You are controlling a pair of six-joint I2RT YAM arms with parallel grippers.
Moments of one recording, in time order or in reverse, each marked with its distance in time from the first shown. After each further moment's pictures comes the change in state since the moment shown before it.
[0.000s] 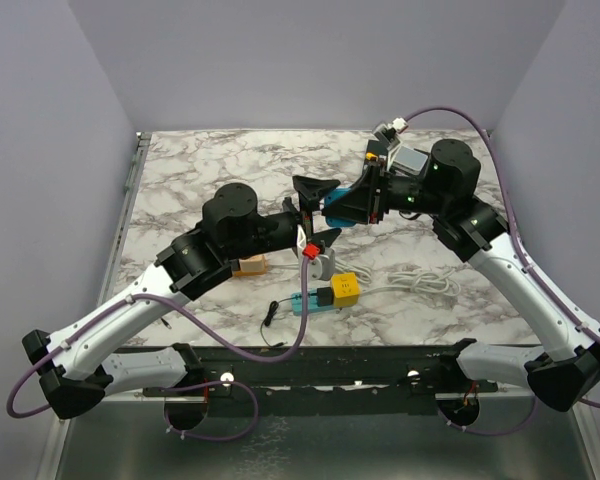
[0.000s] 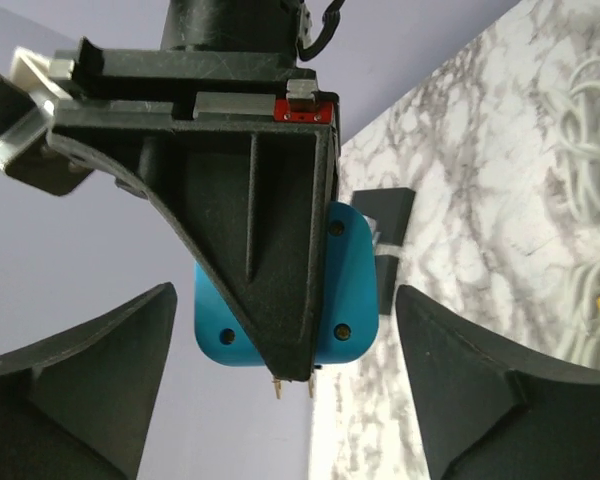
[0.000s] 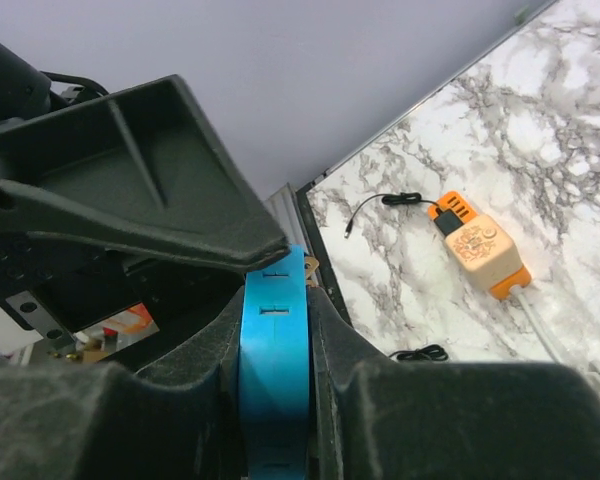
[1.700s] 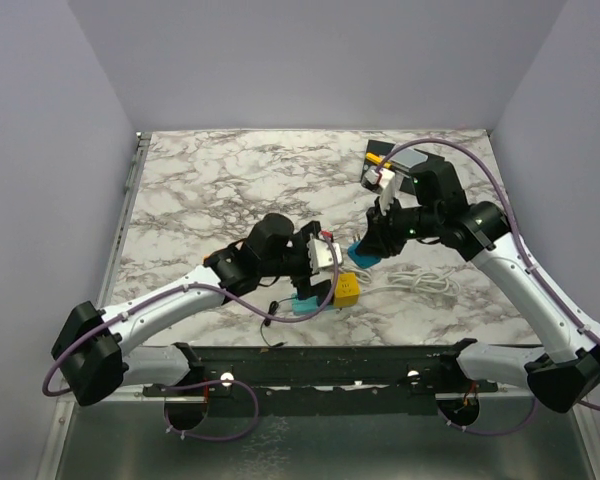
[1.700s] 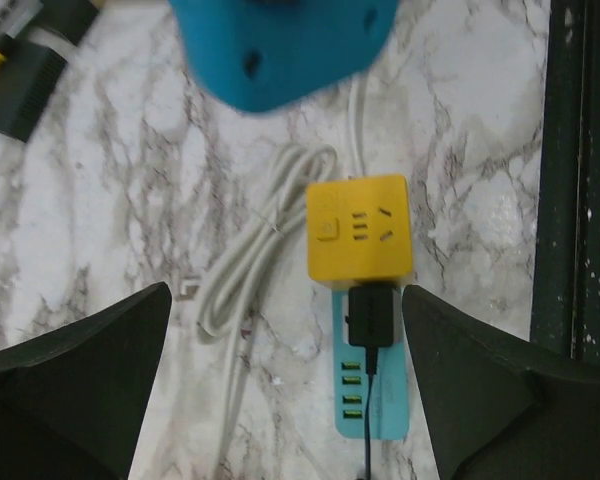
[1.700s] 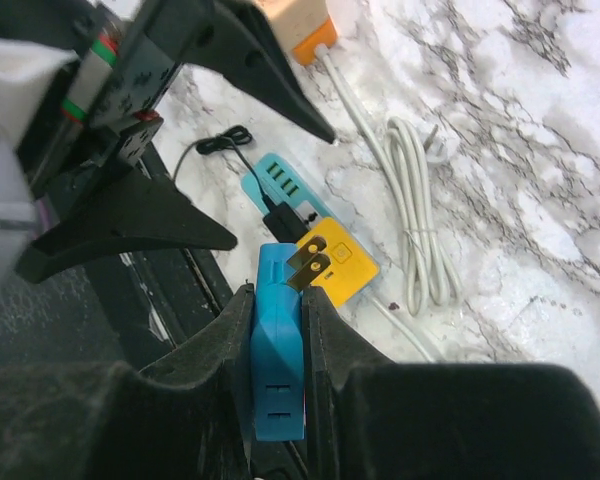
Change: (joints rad) left arm 0.056 0.121 -0.406 0.088 0.019 -0.599; right arm -0.014 0.000 0.019 -0.697 0.270 -0.694
